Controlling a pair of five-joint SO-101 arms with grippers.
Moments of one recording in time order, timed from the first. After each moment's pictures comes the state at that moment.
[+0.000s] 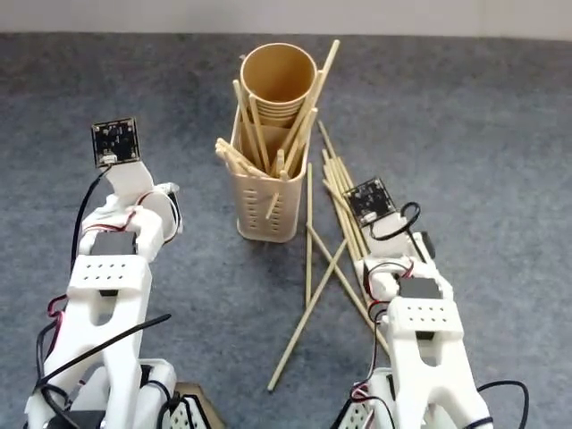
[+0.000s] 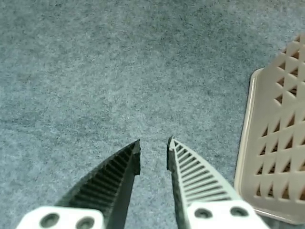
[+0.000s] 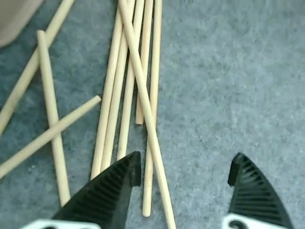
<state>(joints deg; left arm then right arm) -8.7 -34.9 56.6 30.5 13.9 -4.0 -42.3 72.0 31.5 31.6</state>
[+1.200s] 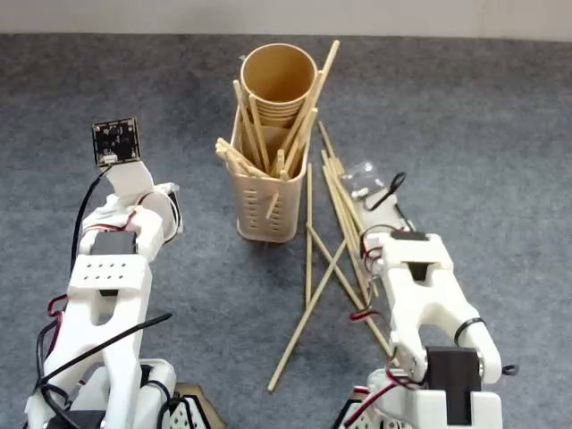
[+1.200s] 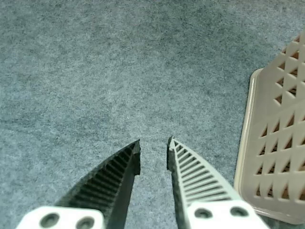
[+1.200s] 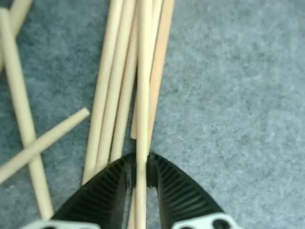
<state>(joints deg) -8.7 -34.9 56.6 30.5 13.9 -4.0 -8.6 51.8 32.5 30.1</state>
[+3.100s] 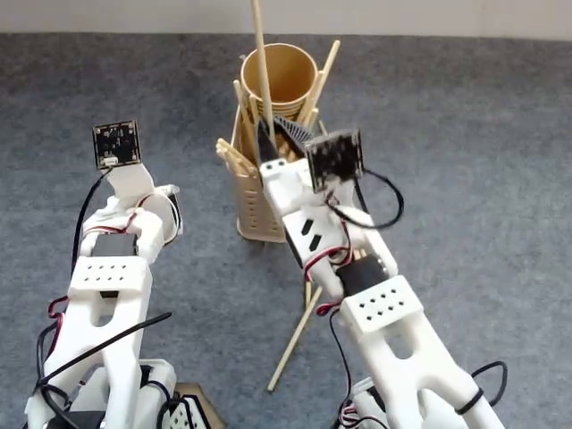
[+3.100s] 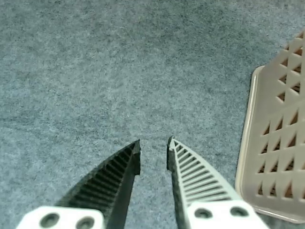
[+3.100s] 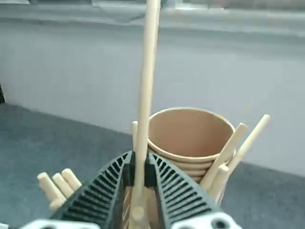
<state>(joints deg) -8.7 -34.9 57.5 29.6 13.9 -30.5 -39.7 56.8 -10.0 3.7</state>
